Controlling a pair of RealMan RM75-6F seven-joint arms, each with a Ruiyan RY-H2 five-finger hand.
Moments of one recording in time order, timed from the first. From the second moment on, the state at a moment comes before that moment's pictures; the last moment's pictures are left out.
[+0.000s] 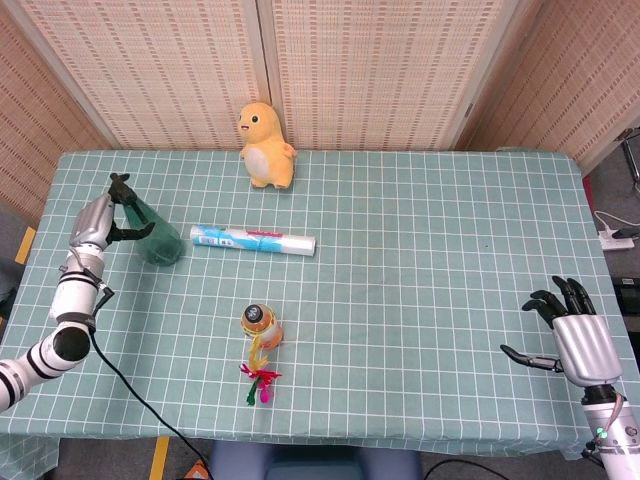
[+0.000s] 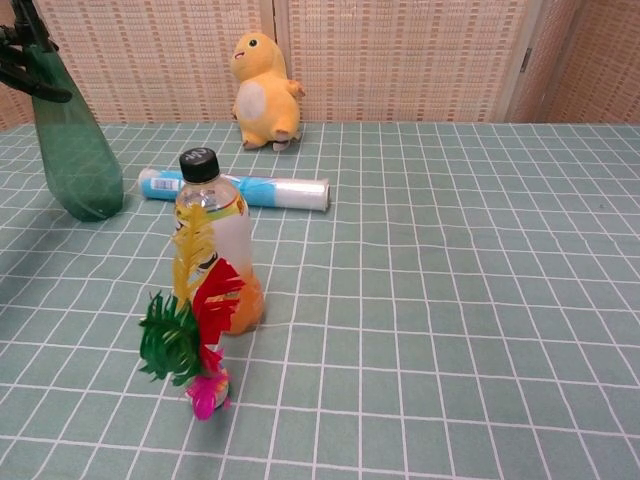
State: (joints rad) left arm -0.79 -1.24 -0.39 -1.32 0.52 0.75 0.09; right arm 0.13 -1.12 0.05 -1.59 -1.51 1.43 -0.09
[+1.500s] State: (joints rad) left arm -0.73 -1.14 -0.24 -1.29 0.48 0.60 0.02; right arm 0.13 -1.12 0.05 -1.58 -1.53 1.44 -0.05
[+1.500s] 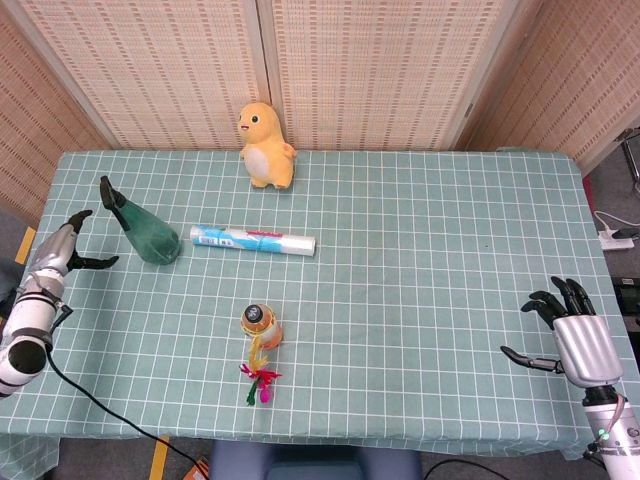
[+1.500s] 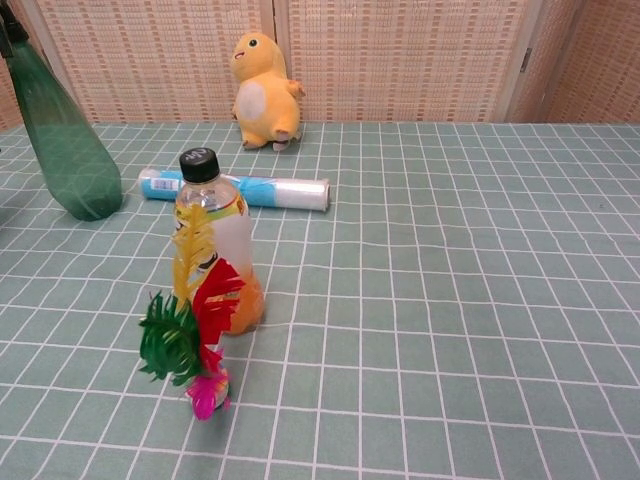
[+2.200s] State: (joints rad) left arm -0.30 -1.02 -0.02 -1.53 1.43 1.30 0.03; right arm 0.12 -1.12 0.04 -1.57 -1.54 1.45 -0.03
